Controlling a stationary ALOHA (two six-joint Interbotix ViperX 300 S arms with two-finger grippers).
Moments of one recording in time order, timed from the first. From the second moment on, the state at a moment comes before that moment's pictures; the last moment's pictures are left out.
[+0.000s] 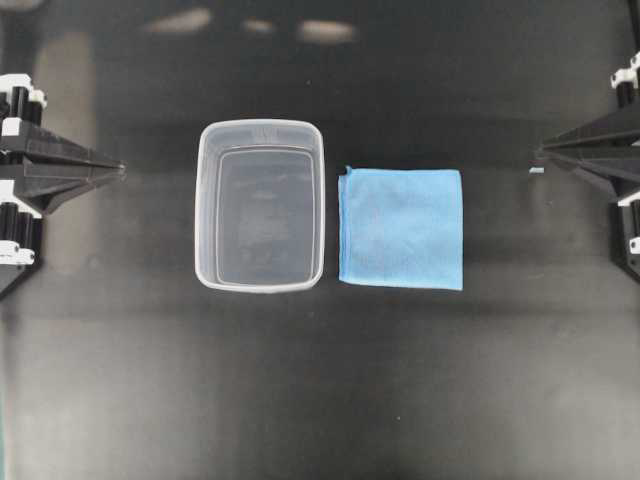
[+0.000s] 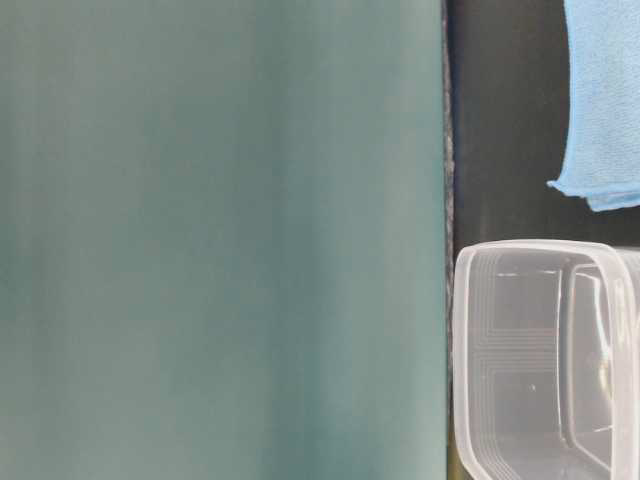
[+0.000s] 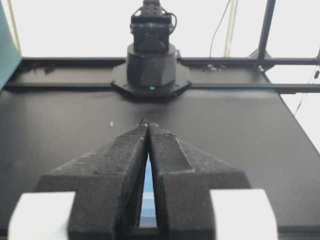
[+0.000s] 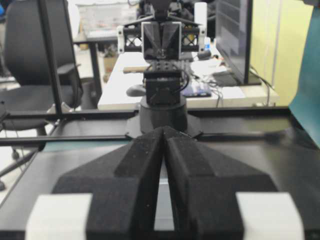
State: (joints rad) left arm 0.00 -0.96 1.17 0.00 -0.29 0.00; right arm 0.00 -0.97 1.18 0.00 -0.29 0.00
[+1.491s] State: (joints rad) left arm -0.02 0.08 0.18 0.04 0.56 0.02; right arm -0.04 -1.04 1.20 0.01 -0.22 0.02
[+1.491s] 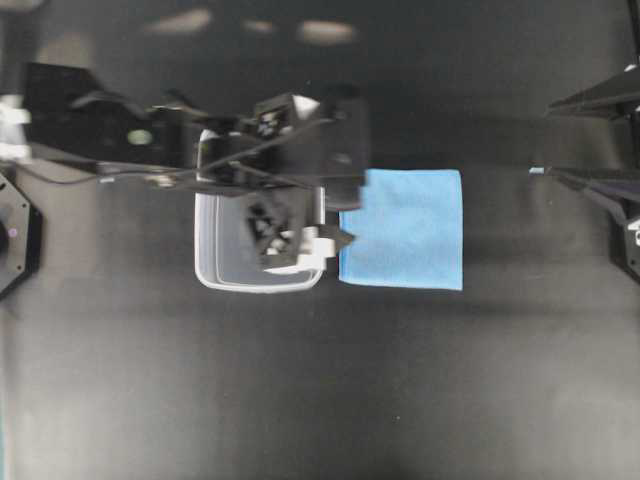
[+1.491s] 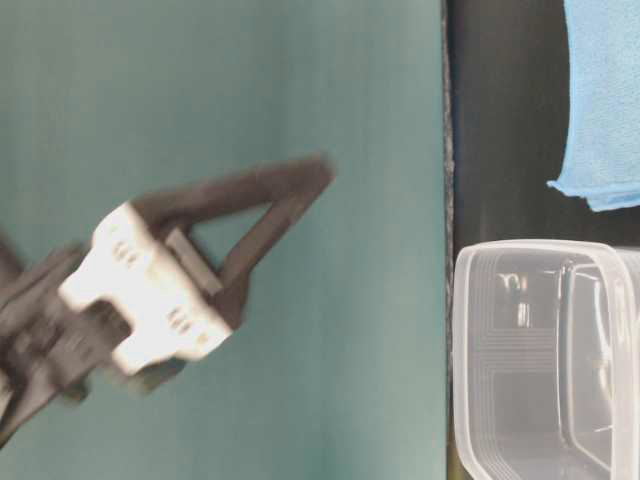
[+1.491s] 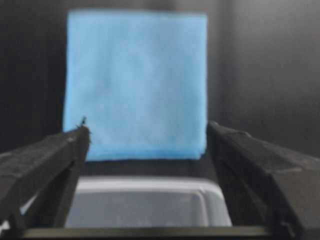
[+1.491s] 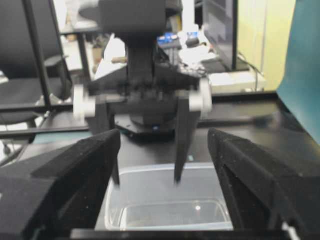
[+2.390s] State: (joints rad) left arm -0.04 0.56 -0.09 0.04 0.67 0.08; right arm -0.04 -1.06 1.20 0.01 -0.22 0.01
